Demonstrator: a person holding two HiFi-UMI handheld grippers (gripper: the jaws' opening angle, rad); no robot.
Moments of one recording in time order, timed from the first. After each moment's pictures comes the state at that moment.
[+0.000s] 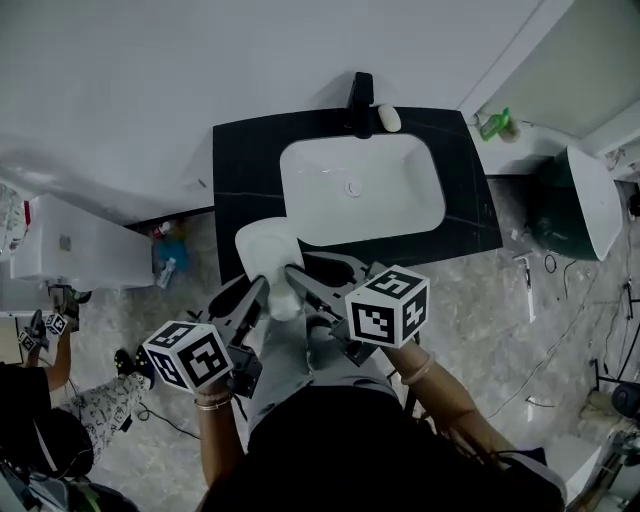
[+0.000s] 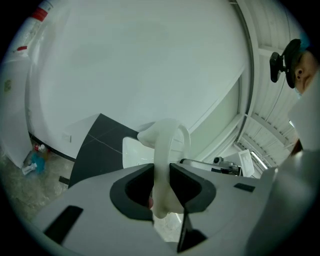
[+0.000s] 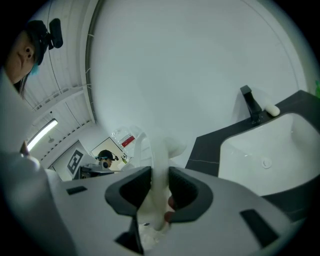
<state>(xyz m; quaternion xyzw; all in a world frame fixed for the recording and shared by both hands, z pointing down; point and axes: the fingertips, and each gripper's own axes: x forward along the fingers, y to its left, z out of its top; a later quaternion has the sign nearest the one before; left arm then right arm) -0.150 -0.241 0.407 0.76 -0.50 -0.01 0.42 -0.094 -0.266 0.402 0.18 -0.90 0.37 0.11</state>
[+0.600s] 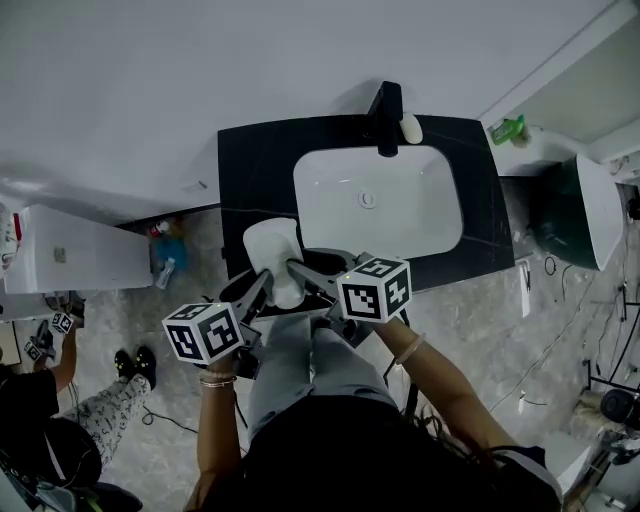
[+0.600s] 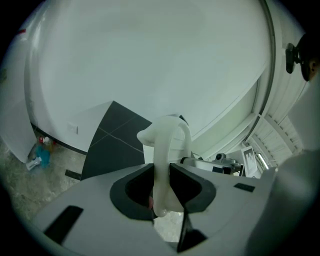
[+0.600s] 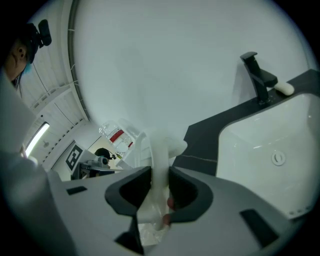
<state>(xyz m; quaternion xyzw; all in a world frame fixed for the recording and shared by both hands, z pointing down) -0.198 -0.310 0.496 0.72 -0.50 0.03 0.48 -0.144 -0.338 0.491 0.17 -0.88 0.41 0.15</state>
